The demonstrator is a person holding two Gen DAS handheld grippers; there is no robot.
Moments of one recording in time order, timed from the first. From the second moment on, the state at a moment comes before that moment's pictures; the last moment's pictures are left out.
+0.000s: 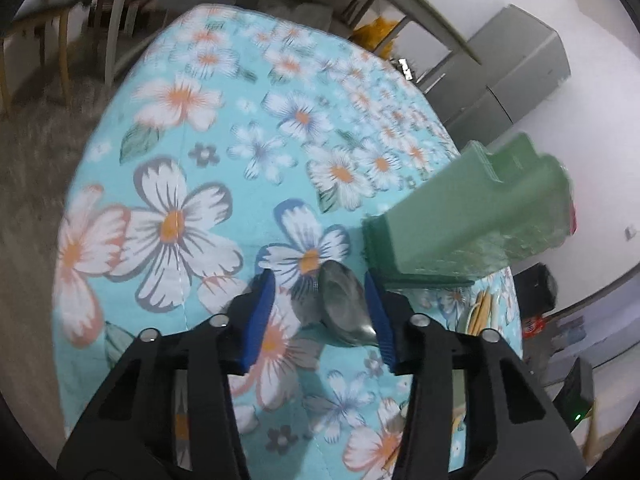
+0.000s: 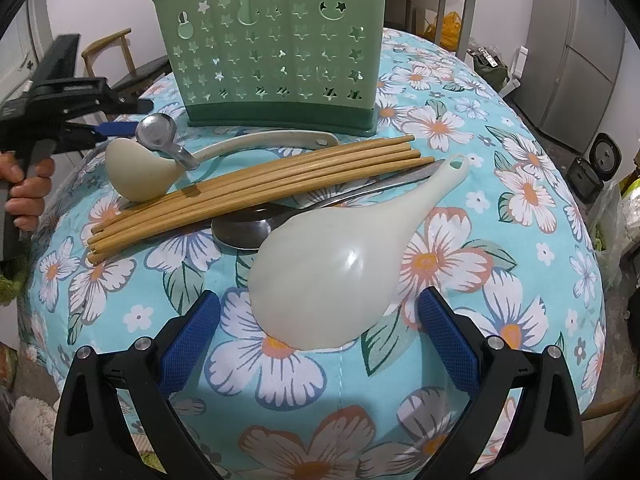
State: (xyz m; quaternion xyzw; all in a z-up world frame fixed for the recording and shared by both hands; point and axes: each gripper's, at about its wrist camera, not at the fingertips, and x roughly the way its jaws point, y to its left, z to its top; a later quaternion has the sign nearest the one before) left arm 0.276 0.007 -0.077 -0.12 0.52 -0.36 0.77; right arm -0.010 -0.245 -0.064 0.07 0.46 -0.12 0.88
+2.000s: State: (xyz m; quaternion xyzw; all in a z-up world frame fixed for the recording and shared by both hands) left arm 0.219 0.127 0.011 -0.19 0.35 -0.32 0.86; right arm 0.087 -0.152 -0.013 -0.20 0.44 0.20 0.85
